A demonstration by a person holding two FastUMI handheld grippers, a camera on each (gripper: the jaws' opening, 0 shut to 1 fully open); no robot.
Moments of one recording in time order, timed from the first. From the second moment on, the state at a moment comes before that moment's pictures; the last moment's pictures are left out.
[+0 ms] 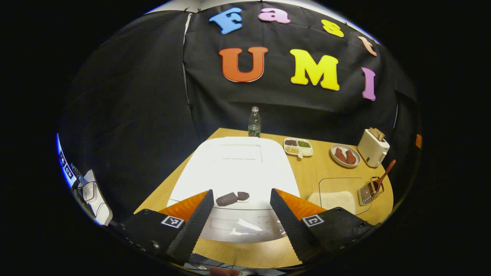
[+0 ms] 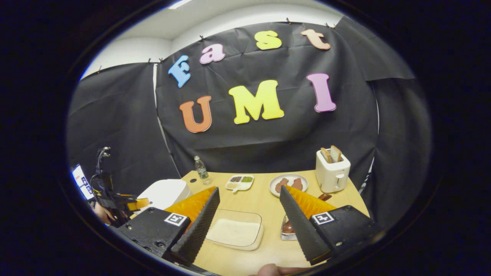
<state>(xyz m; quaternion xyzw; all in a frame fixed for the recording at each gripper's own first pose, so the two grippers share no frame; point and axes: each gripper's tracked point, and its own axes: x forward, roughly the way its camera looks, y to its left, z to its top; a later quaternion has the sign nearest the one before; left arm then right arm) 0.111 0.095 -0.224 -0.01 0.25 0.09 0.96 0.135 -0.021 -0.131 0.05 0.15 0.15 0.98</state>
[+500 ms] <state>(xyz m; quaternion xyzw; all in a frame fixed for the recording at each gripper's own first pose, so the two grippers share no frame) 0.027 0.080 -0.066 -0.01 0.04 0.04 1.00 0.043 0.025 -0.058 0.02 0.06 0.10 0.99</state>
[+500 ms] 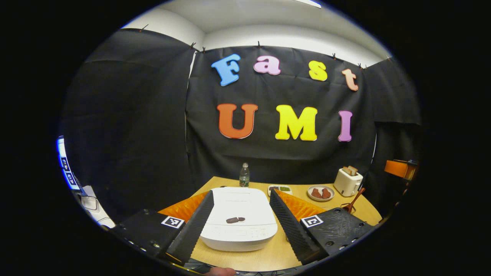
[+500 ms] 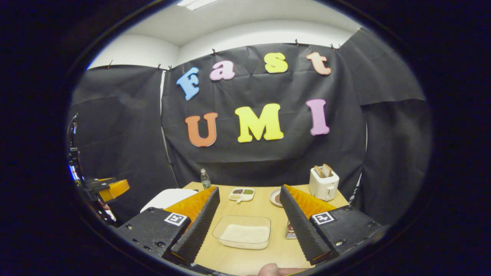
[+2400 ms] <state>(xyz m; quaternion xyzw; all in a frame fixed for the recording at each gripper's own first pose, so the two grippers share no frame) -0.071 -0.020 -0.004 -0.02 -0.01 -0.04 1.00 -0.088 0.031 -0.023 0.00 0.02 0.01 1.00</state>
